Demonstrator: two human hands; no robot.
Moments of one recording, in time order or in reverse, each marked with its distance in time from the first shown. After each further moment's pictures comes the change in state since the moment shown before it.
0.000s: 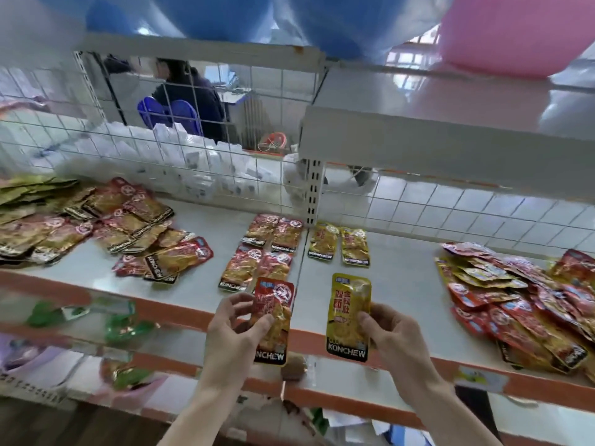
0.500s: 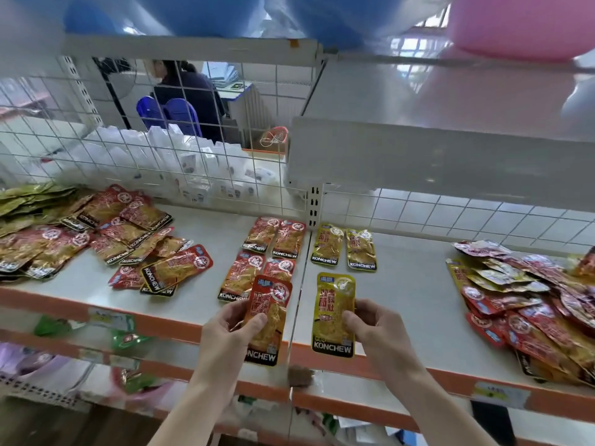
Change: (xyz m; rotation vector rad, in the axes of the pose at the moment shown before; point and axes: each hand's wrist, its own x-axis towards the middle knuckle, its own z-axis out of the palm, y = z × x) left_hand 0.033 0.008 -0.003 -0.091 -0.037 -0.149; right_hand 0.038 0.003 0.023 -0.075 -0.050 -0.012
